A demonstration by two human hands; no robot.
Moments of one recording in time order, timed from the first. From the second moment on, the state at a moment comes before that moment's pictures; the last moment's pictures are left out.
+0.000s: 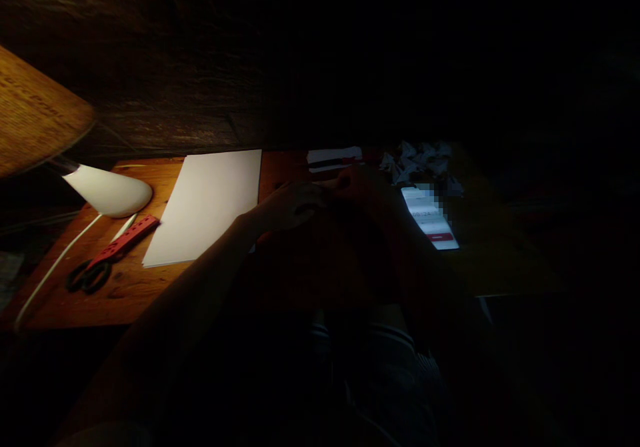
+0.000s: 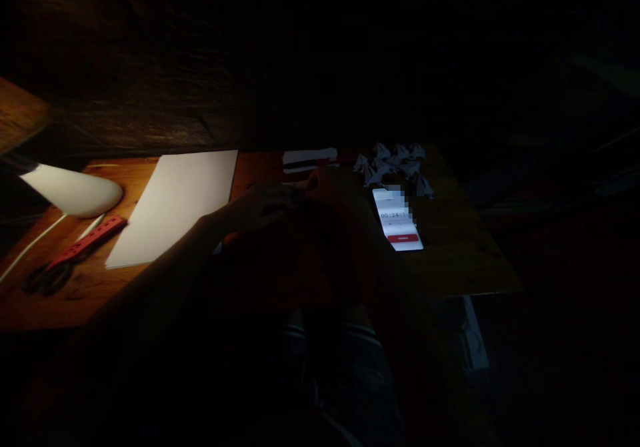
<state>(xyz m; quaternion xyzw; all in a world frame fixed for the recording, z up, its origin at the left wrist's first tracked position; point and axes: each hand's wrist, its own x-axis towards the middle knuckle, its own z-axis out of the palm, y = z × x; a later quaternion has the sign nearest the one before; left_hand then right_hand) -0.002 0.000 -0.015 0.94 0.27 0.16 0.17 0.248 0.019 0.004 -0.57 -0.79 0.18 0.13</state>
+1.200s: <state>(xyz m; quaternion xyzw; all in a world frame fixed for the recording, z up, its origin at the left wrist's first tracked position) 0.000 -0.005 -0.009 0.93 0.30 0.14 0.16 0.262 0.030 -0.004 -0.67 -0.70 0.12 0.22</state>
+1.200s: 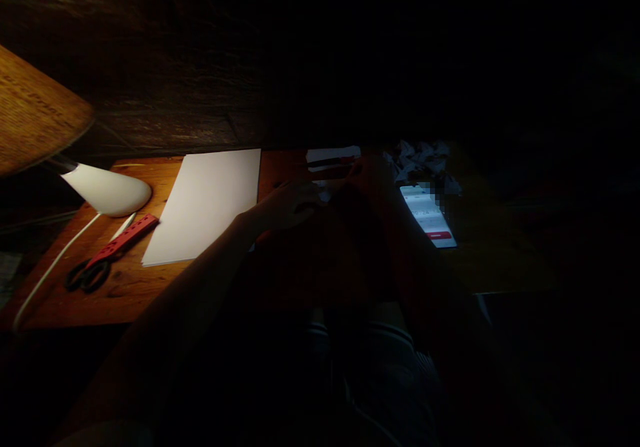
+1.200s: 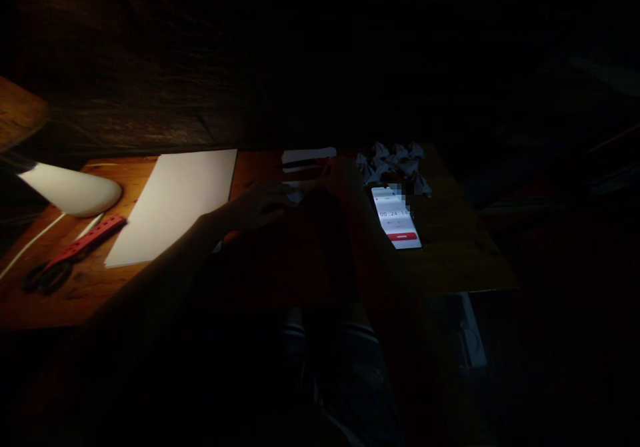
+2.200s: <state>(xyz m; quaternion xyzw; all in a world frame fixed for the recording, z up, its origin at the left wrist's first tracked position) -0.002 -0.003 -0.014 0.93 0.29 0.15 0.15 0.261 0.029 -0.005 -0.62 -0.72 0.15 0.26</state>
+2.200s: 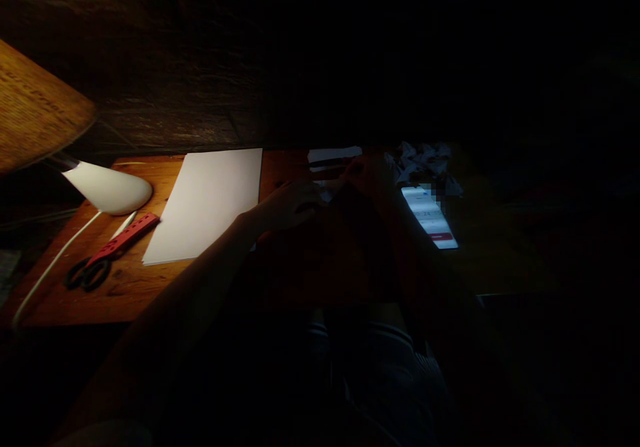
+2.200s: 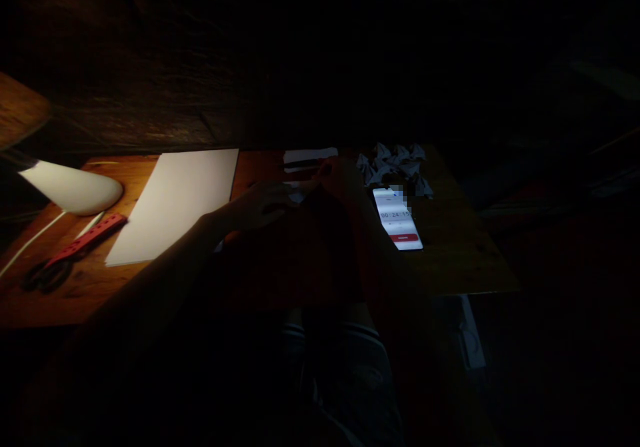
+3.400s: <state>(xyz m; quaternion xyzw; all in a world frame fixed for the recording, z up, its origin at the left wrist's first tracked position) -0.003 -0.001 -0.022 0.91 0.31 0.23 0.14 0.250 0.020 -0.003 -0.46 -0.86 0.10 0.20</state>
